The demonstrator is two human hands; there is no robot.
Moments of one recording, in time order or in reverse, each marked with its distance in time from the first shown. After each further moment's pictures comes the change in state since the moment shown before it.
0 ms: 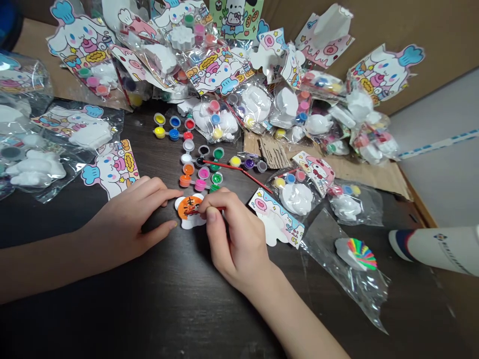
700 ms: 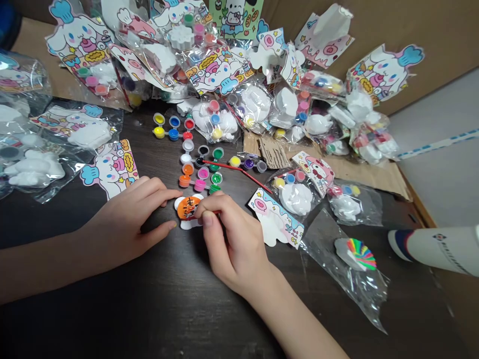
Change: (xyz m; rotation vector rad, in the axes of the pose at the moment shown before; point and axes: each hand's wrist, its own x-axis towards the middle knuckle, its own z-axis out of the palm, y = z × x) left_hand 0.000 0.000 0.000 0.012 0.013 0.013; right_hand 0.001 -0.005 -0.001 0.020 -0.061 0.019
